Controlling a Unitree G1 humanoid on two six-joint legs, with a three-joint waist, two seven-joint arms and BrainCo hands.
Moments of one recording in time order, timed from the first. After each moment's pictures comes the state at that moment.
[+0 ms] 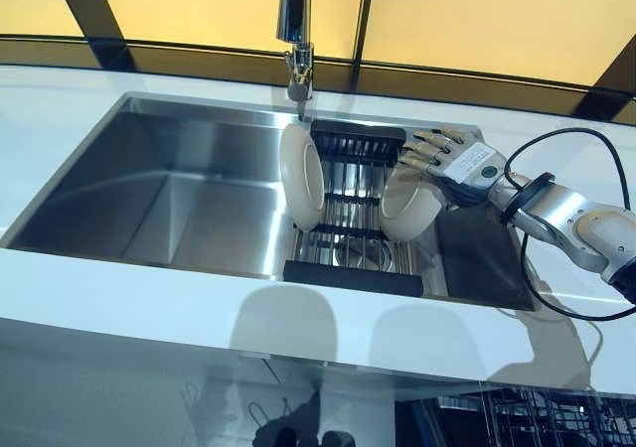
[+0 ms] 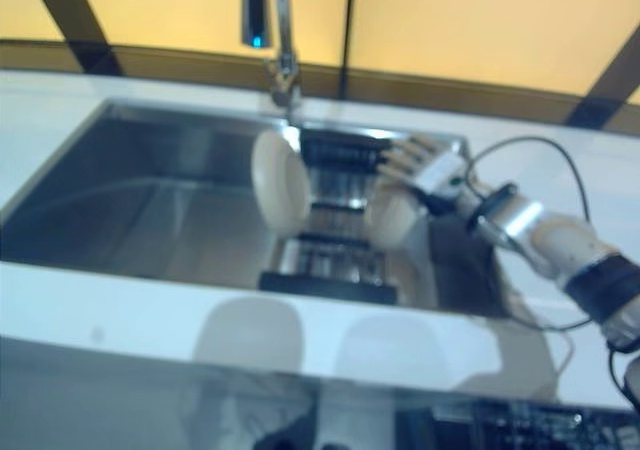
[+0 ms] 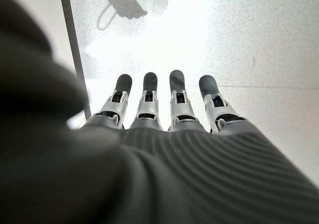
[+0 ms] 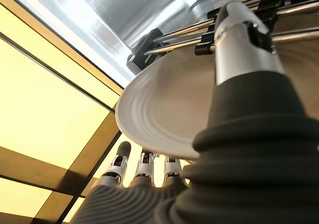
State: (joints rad) left arm -0.07 0.37 -0.30 1.10 -0.38 0.10 0.11; right arm -1.21 -1.19 0.90 0.33 -0.79 -0.19 -0.27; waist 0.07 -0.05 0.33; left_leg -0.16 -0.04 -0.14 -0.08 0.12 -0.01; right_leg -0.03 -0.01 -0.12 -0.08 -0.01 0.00
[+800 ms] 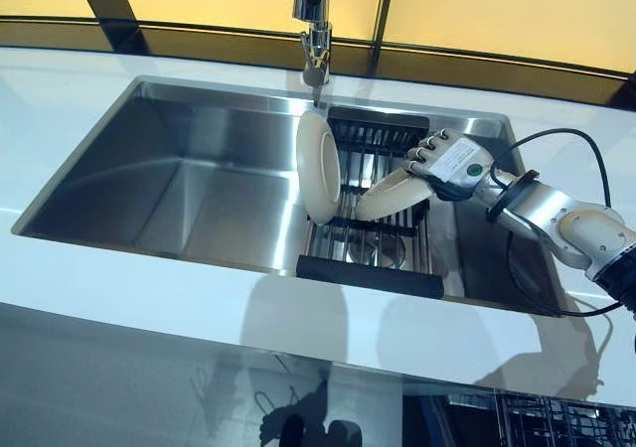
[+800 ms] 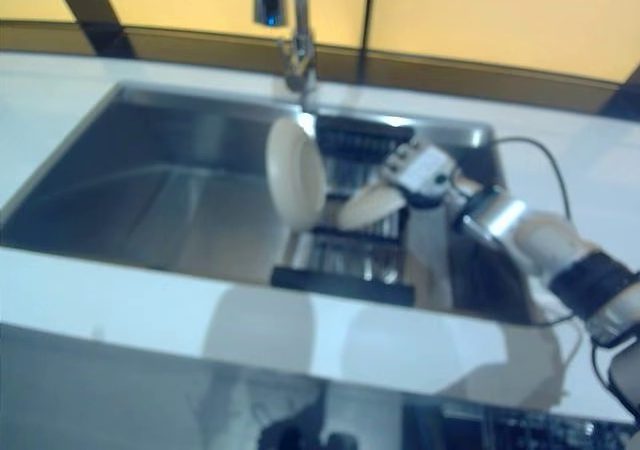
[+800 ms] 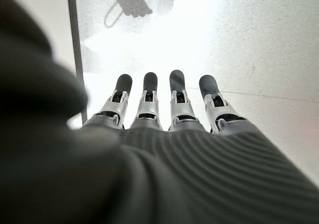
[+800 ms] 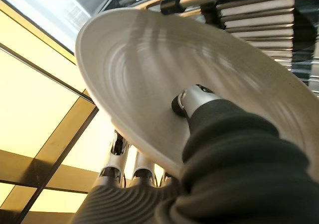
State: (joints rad) left arm -0.09 0.37 -0.30 1.08 -0.43 0.07 0.10; right arm -1.23 -1.14 0.90 0.32 -0.86 -0.17 -0.32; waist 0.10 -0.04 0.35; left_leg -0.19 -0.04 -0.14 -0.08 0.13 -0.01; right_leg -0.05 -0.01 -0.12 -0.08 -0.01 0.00
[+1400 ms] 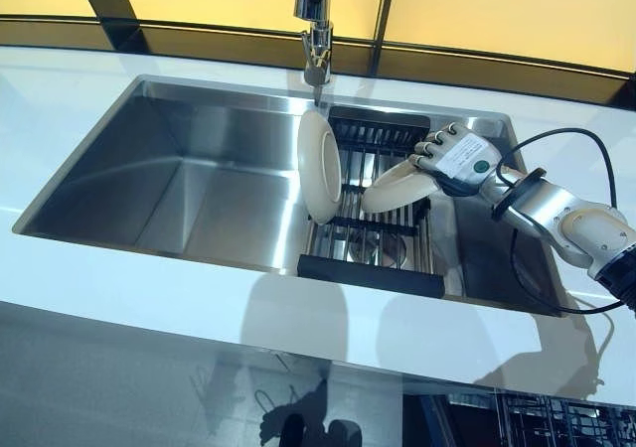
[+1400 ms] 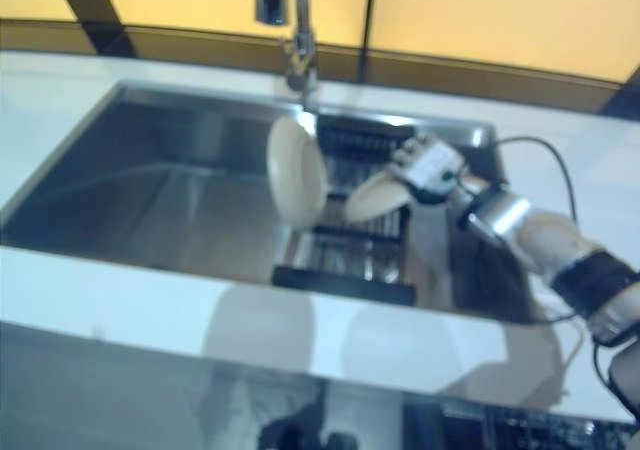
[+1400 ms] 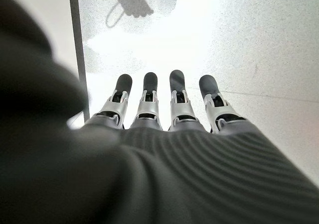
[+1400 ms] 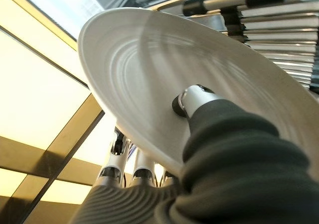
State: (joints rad) left arm -0.09 0.37 -0.30 1.08 -0.43 0.07 0.11; right arm -1.23 -1.14 0.90 0.36 -0.89 -0.14 -0.38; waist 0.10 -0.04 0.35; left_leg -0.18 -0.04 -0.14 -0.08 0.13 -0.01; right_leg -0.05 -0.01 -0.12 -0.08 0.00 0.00
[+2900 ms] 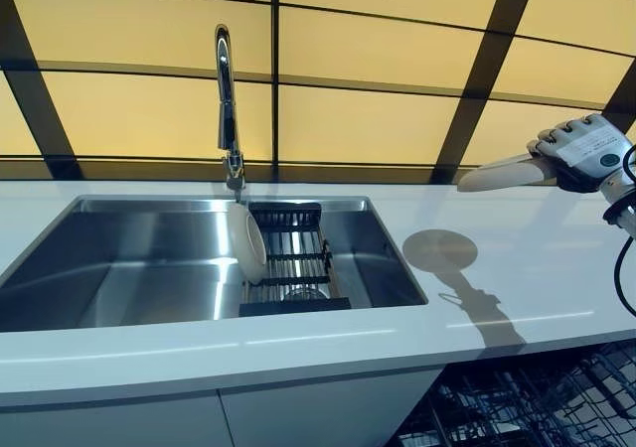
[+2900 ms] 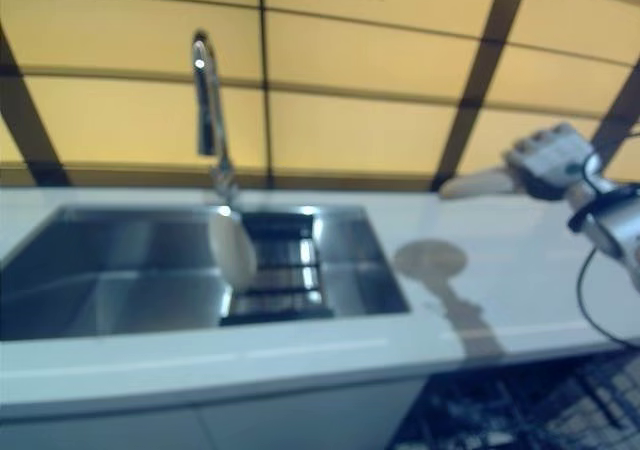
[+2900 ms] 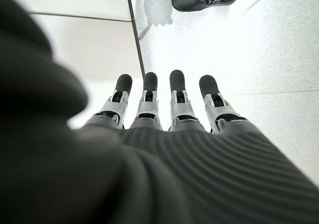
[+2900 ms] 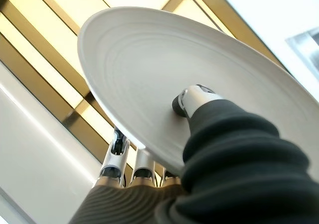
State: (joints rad) left arm -0.02 0.30 -0.25 1.14 -0.33 0.12 0.14; right arm -0.93 -1.44 0.63 0.40 -0.73 -0.11 -0.32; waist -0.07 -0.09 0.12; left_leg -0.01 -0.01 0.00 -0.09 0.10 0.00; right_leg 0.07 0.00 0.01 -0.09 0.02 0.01
